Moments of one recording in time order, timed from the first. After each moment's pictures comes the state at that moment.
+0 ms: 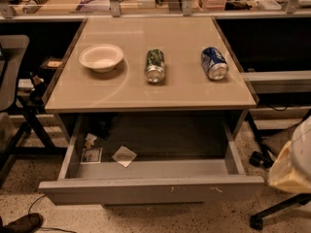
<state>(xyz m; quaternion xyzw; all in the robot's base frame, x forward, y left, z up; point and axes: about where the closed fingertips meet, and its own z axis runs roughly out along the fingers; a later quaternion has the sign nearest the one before) 0.322 -0.241 0.850 -0.56 0.82 0.01 0.08</state>
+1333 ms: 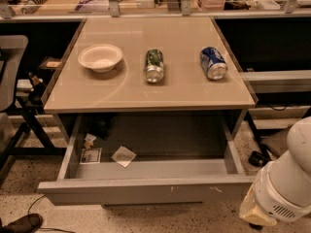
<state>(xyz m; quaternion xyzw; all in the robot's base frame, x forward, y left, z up) 0.297 -0.217 0.721 -0.55 0.83 0.07 0.04</state>
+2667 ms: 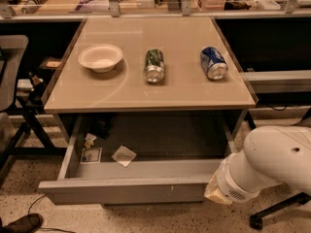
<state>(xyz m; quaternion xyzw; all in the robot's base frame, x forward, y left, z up) 0.366 -0.156 0.670 -0.56 0.82 0.07 0.13</state>
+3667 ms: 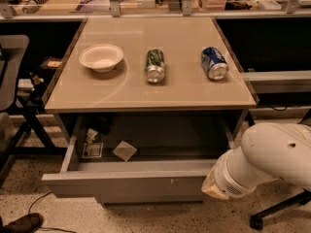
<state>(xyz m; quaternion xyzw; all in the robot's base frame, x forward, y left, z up) 0.379 -0.151 0.668 -0.56 0.81 0.07 0.14</state>
